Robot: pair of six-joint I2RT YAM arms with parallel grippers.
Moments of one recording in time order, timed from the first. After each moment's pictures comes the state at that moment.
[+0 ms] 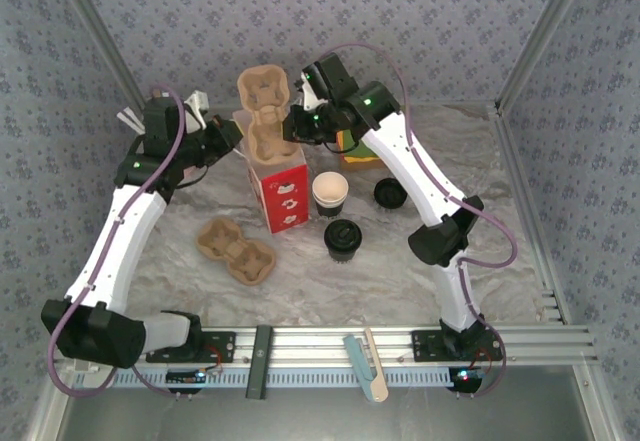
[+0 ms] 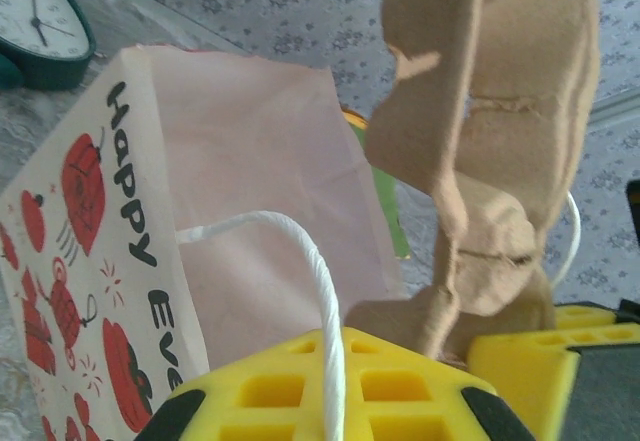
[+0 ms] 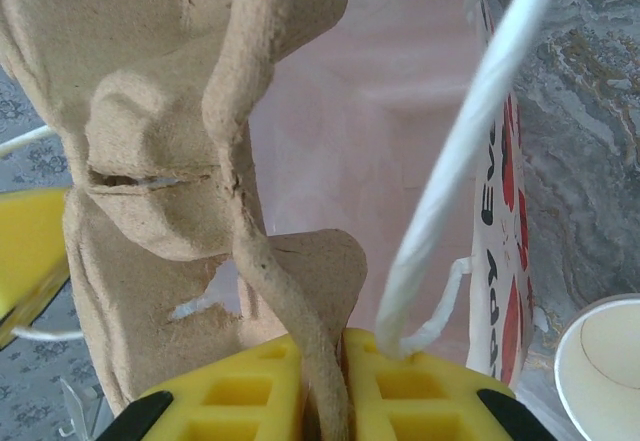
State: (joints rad) left arm -0.21 1.25 1.33 -0.56 0.38 -0.76; right arm 0.70 2.11 2.55 -1.22 -0.27 0.58
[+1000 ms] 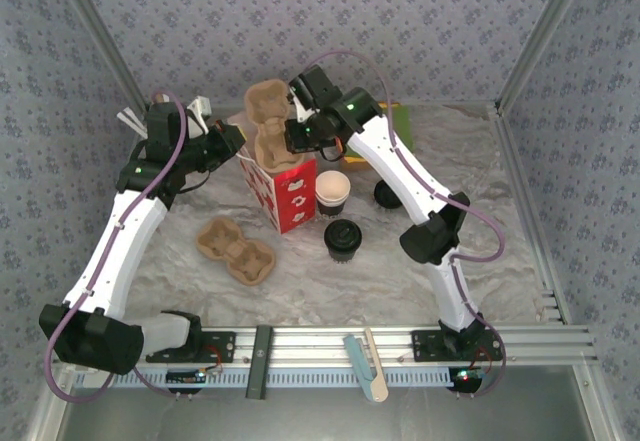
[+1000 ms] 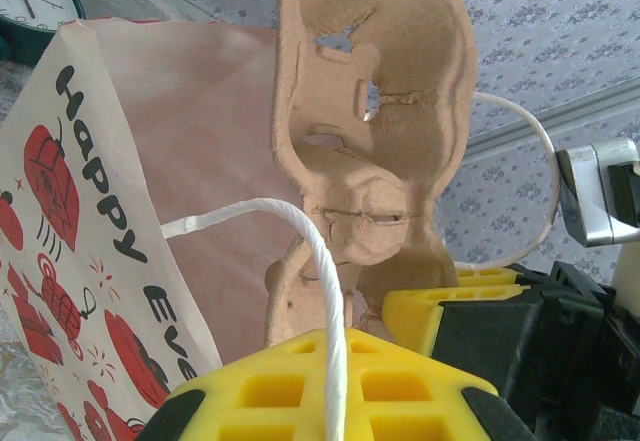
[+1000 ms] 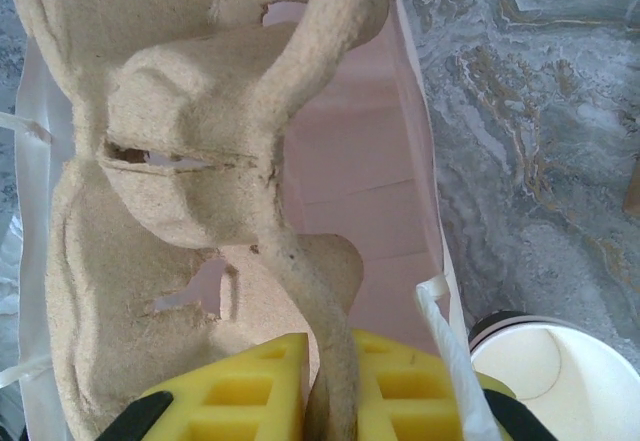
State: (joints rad) left arm -0.23 1.22 1.30 -0.56 0.38 -0.78; right arm 0.74 2.17 2.55 -1.27 -0.08 0.41
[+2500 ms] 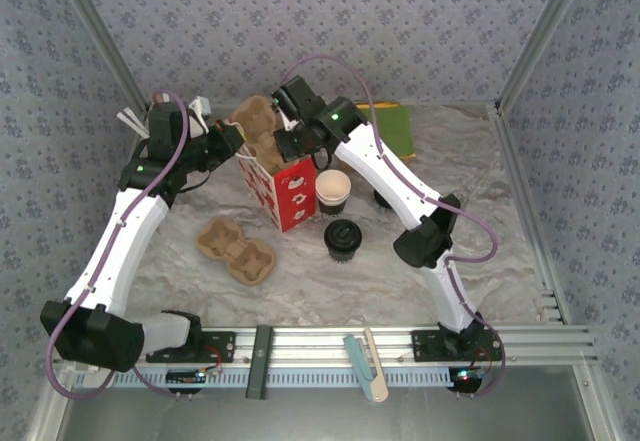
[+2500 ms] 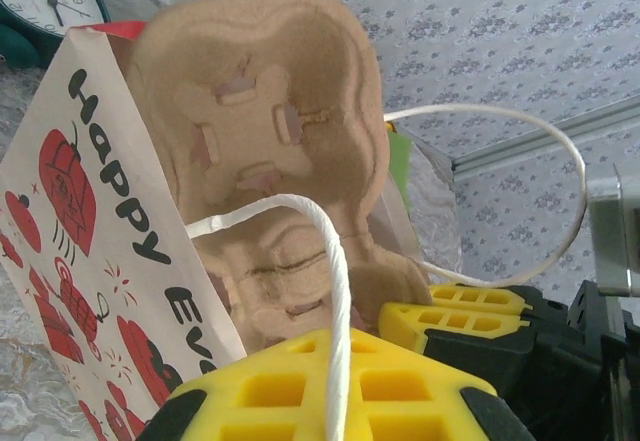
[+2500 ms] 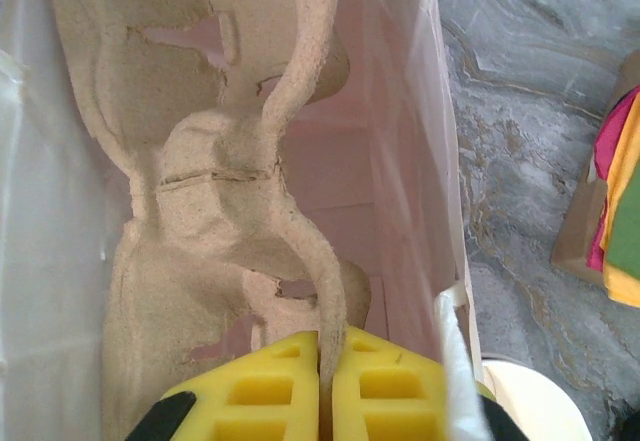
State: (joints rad) left arm -0.23 1.24 1.30 -0.56 0.34 -0.77; right arm 0.80 2.18 2.52 -1.24 0.10 0.27
